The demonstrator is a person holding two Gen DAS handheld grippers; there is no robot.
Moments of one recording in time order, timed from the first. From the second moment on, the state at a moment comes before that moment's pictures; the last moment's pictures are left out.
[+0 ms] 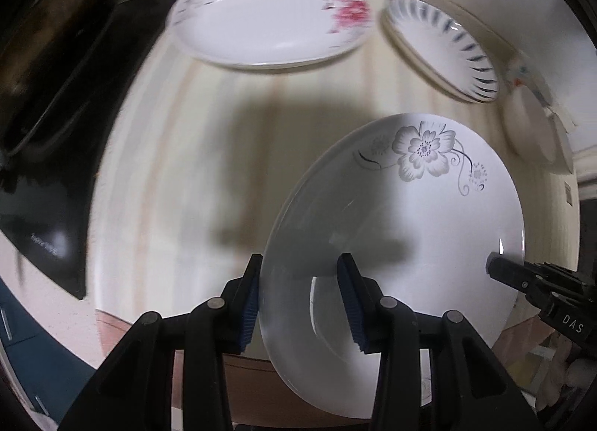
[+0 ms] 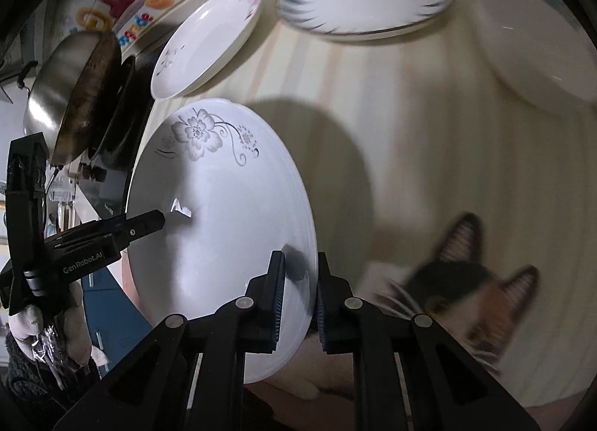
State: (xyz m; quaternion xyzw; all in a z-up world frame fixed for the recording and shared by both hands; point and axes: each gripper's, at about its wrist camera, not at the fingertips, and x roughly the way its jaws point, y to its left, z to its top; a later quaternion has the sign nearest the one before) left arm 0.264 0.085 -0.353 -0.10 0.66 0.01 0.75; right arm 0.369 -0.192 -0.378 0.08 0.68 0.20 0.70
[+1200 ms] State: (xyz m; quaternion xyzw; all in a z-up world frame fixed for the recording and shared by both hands) left arm 0.355 -0.037 -0.412 -0.04 0.68 -0.01 0.73; right arm 0.361 -0.290 -0.396 0.15 0.68 0.13 0.70
